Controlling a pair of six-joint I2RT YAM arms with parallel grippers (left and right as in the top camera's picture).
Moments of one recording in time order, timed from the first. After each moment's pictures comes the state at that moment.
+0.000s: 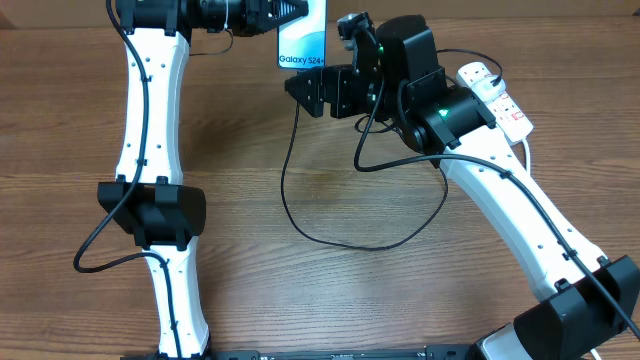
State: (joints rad) left arm -0.07 2.34 2.66 -1.11 1.13 -0.25; right arm 0.47 1.69 1.60 -0.48 -0.45 0.44
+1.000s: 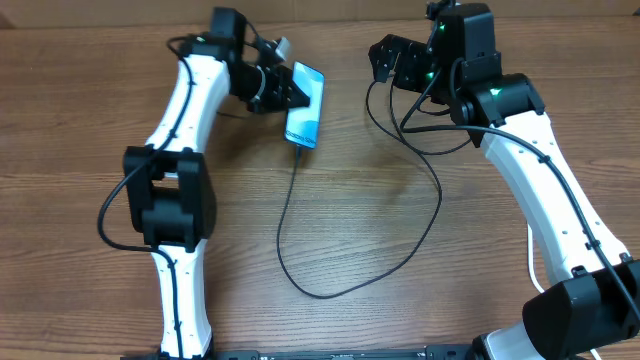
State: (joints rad) left arm -0.15 2.34 2.06 -1.01 0.78 -0.10; right arm 0.26 1.69 1.60 -0.59 -0.14 0.48
